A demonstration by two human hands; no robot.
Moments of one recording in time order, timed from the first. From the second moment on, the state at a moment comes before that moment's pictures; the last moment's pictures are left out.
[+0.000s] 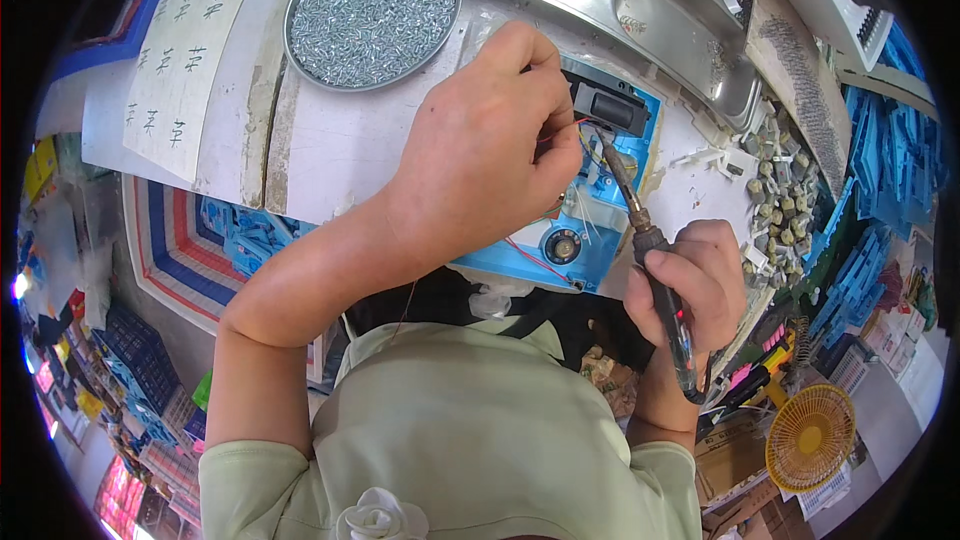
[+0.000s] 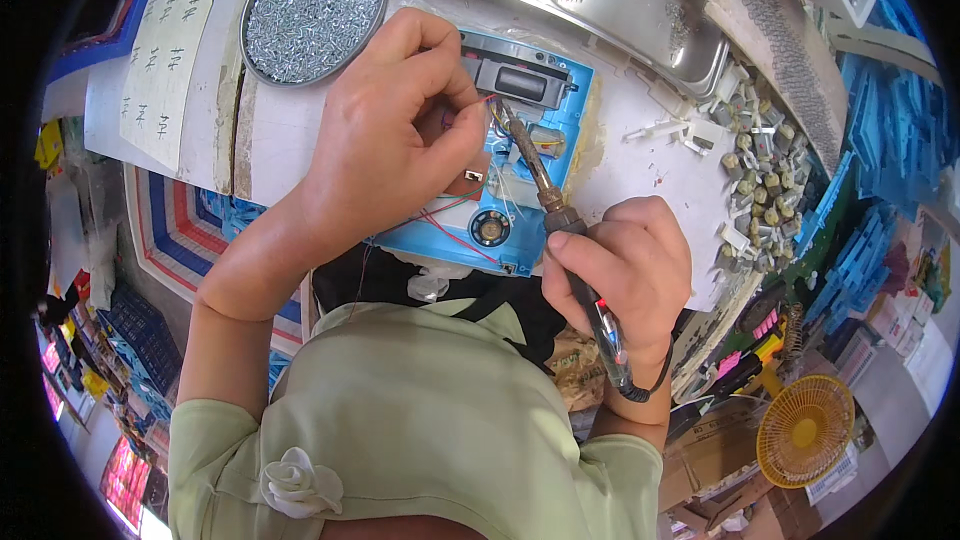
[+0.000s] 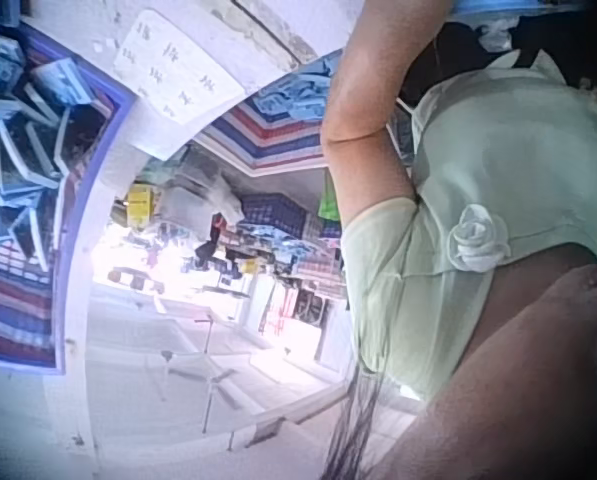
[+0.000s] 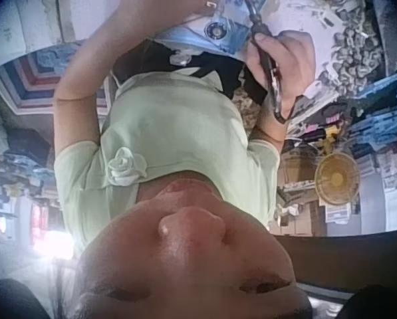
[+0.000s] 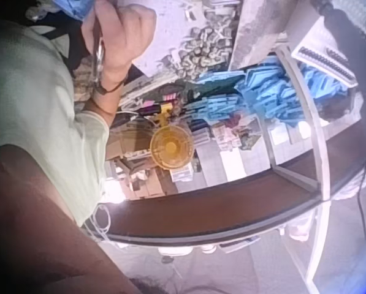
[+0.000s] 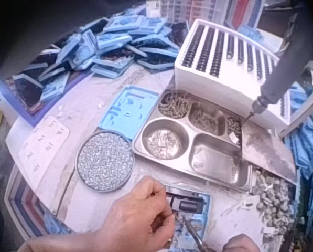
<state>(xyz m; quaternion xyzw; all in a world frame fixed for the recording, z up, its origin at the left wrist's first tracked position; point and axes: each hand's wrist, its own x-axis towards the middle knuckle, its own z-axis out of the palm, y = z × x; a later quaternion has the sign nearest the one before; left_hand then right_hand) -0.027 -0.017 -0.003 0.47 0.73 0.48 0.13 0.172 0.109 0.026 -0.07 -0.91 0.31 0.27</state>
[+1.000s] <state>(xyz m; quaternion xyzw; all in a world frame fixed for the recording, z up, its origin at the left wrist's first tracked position) -0.022 -0.012 -0.006 0.46 0.76 0.45 0.09 0.160 0.123 0.024 -0.04 -0.90 0.35 0.25</state>
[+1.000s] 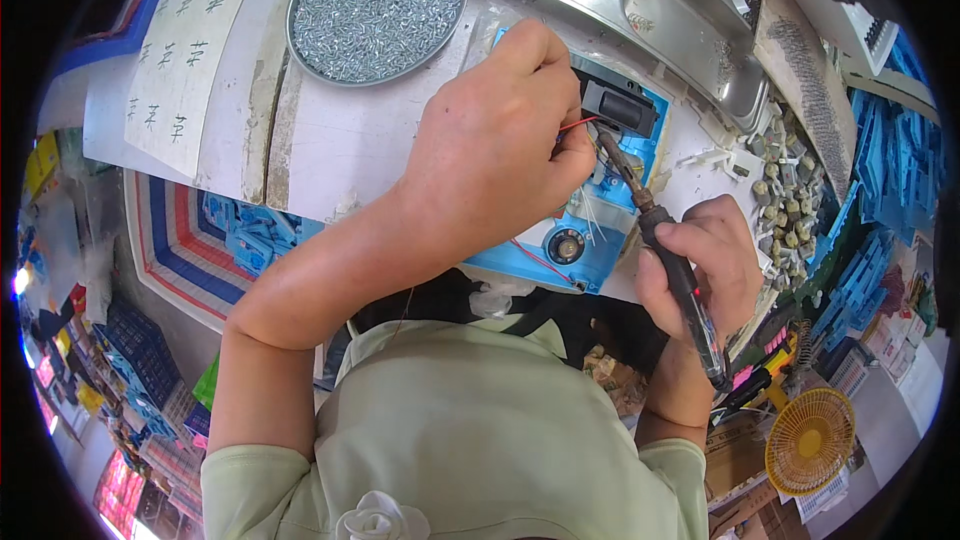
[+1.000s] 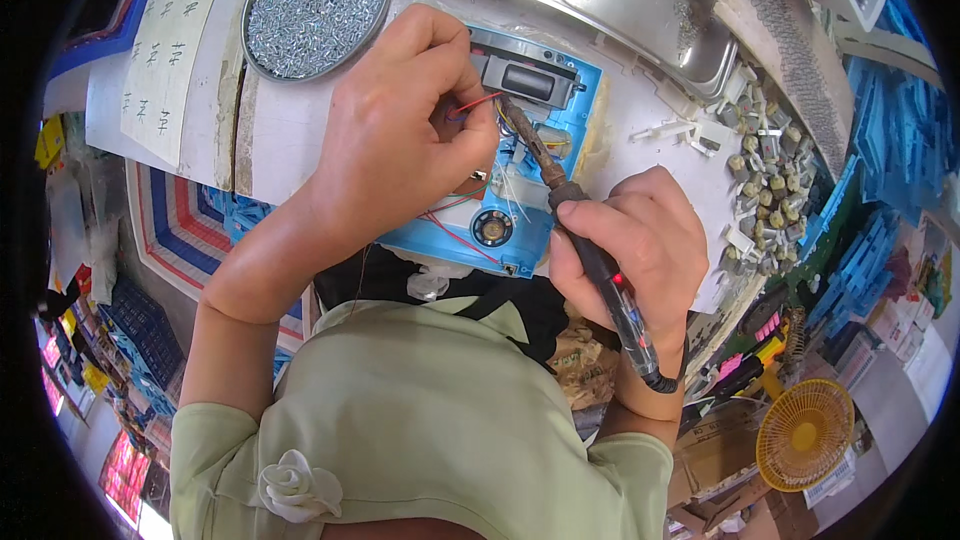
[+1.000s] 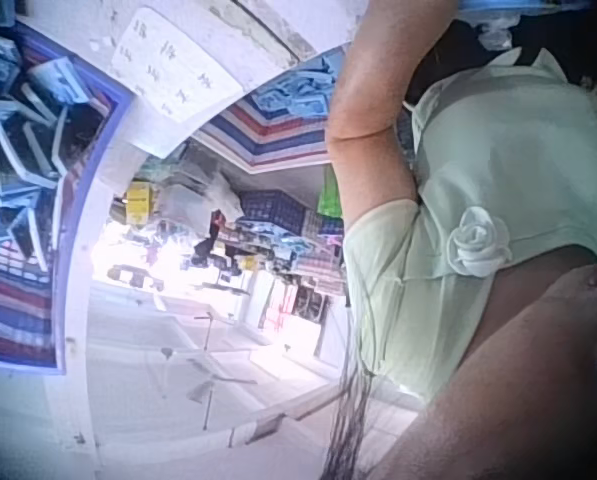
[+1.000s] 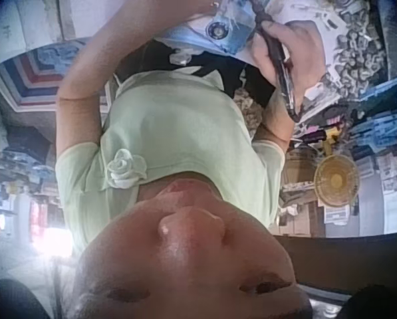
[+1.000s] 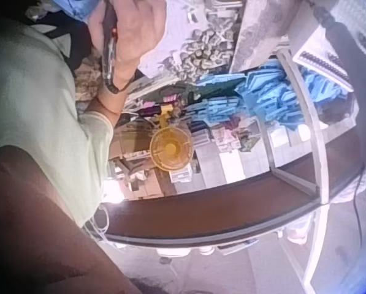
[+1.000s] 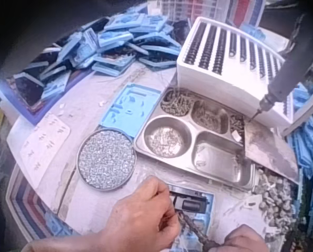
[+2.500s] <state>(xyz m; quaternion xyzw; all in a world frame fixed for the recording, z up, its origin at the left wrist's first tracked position) -0.009 -0.050 0.030 0.61 0.67 0.38 0.18 0.258 0.119 0.008 -0.19 -0.80 0.40 0.41</state>
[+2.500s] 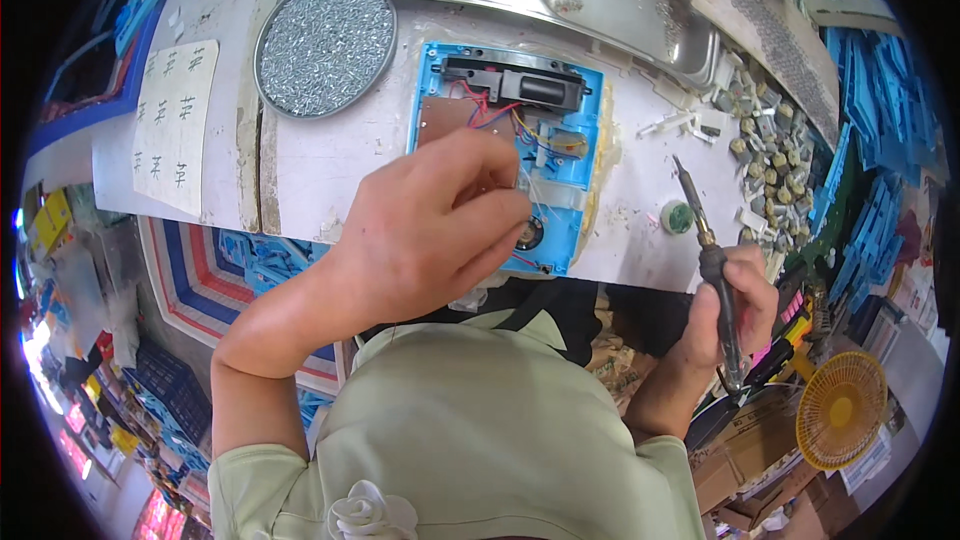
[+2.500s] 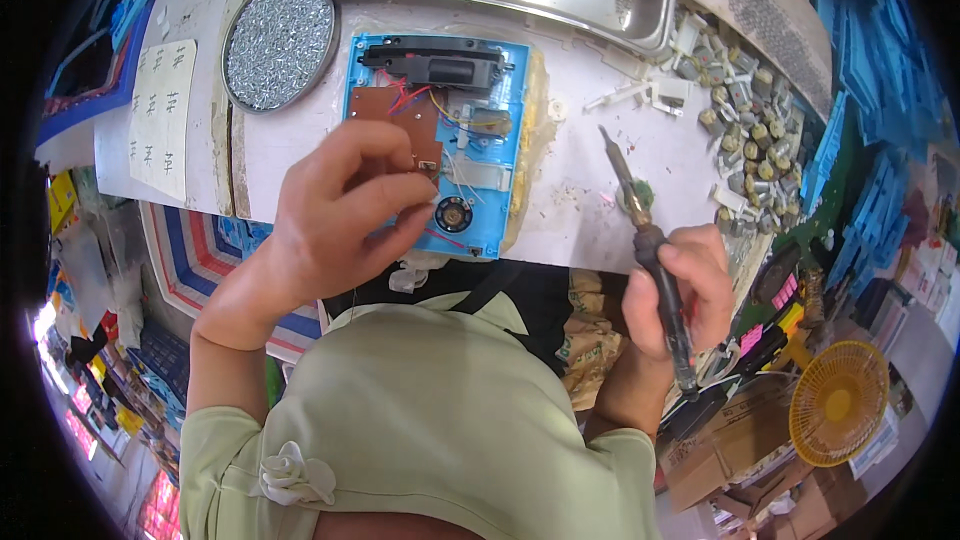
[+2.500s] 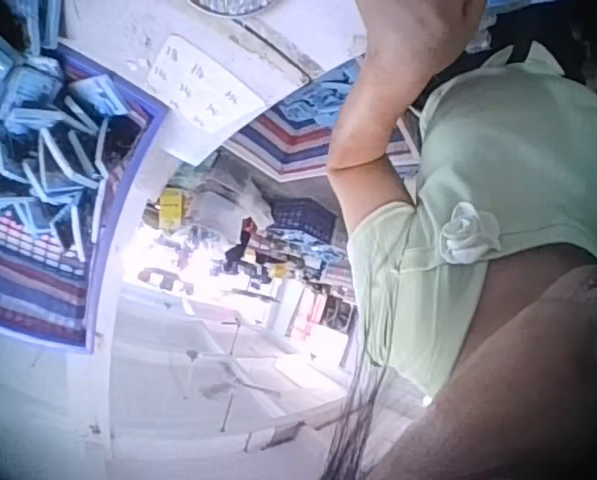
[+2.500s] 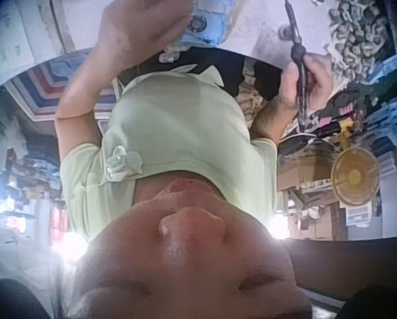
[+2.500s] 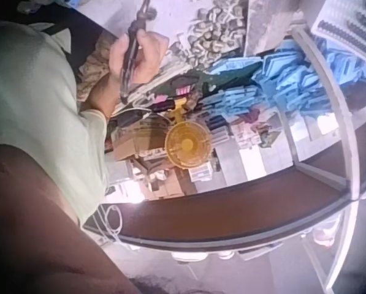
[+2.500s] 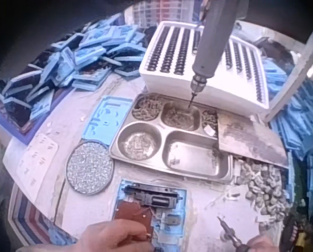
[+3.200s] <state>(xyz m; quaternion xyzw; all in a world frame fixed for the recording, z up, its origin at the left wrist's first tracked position) -0.025 -0.018 0.004 0.59 0.61 0.42 0.31 0.213 0.101 0.010 -0.19 -0.75 0.49 0.40</state>
